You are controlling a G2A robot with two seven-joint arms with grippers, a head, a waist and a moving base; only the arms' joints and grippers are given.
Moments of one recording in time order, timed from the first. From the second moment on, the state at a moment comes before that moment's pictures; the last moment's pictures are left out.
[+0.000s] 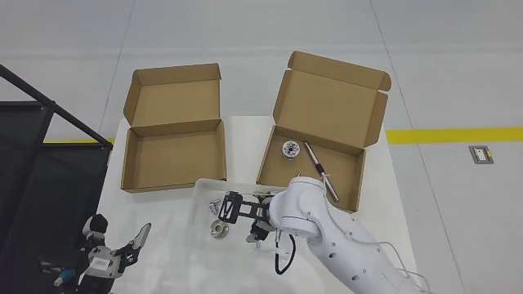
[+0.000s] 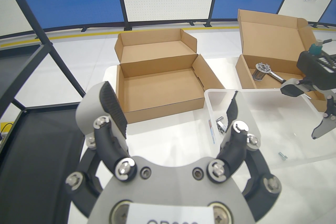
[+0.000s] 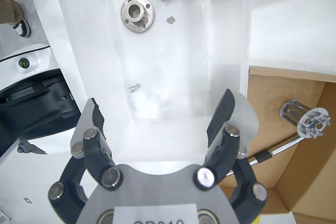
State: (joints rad) left arm 1.92 -1.16 -1.80 -1.98 1.17 -0.17 0.36; right arm -0.67 -1.46 0.78 -1.47 -1.11 -0.55 1.27
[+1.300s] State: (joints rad) left arm 1.92 -1.16 -1.80 -1.98 1.17 -0.17 0.36; right arm -0.36 -1.59 0.25 -0.98 -1.12 -0.76 1.06
